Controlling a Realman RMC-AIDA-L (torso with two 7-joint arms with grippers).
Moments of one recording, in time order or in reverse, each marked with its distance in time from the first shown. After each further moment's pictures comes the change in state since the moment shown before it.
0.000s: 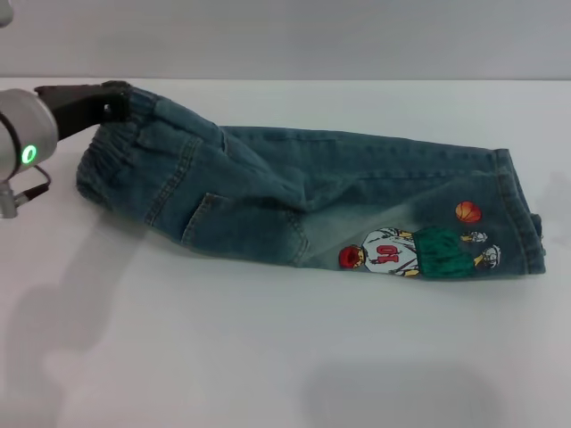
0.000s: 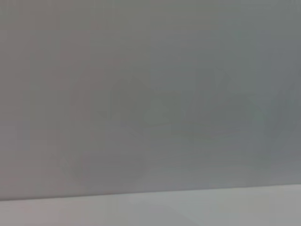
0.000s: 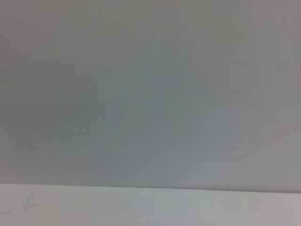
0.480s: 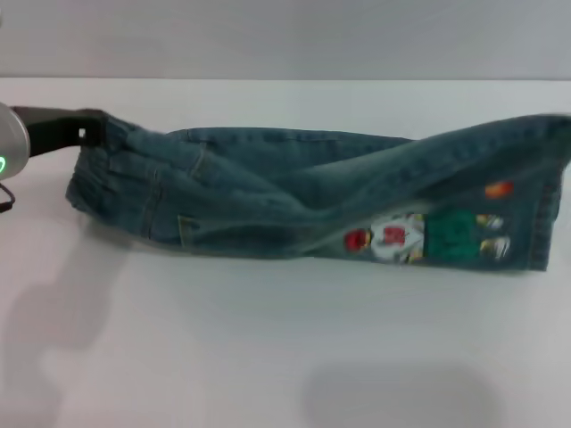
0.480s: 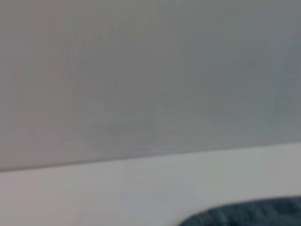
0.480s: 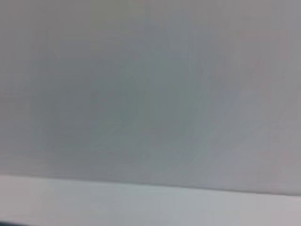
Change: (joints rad) left arm 0.008 0.000 -0.039 -0.130 0.078 -0.256 -0.008; right arm 0.020 0.001 -0.032 0.116 0.000 0.143 0.009
